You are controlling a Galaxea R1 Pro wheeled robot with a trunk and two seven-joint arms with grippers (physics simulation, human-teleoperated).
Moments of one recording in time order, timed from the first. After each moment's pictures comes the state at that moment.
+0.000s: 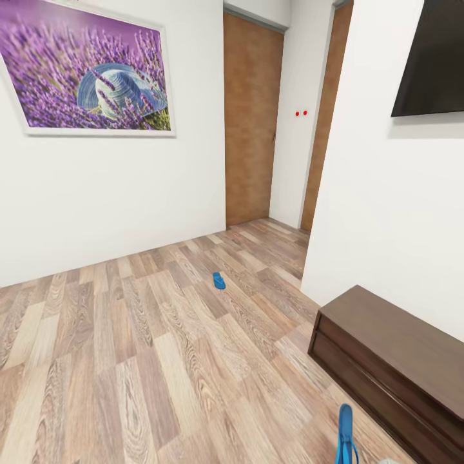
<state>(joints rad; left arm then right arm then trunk) 0.09 0.09 0.08 -1.01 0.25 0.21 -0.51 -0.32 -0.31 -0.46 -0.18 0.05 0.06 0.94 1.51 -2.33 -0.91</state>
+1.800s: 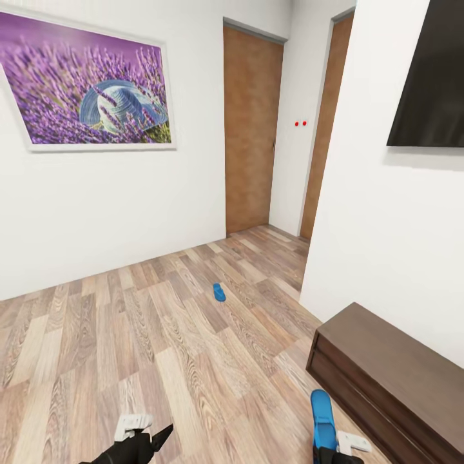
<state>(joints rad) 0.02 0.09 0.08 -1.19 0.25 0.33 -0.51 -0.33 -0.01 -0.28 -0.41 0.06 0.08 0.01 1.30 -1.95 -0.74</state>
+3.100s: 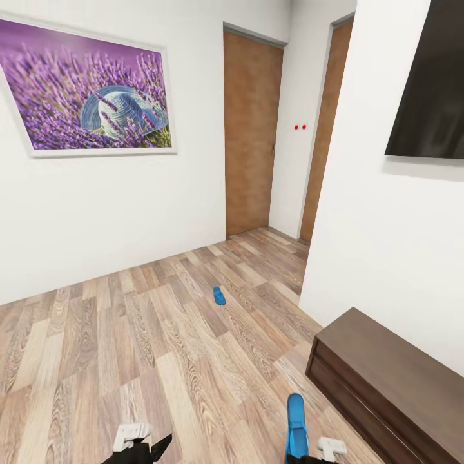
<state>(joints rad) 0.02 0.09 0.08 -1.12 0.25 0.30 -0.51 -0.32 -0.01 -0.28 -0.35 0.06 0.08 0.41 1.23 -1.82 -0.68</state>
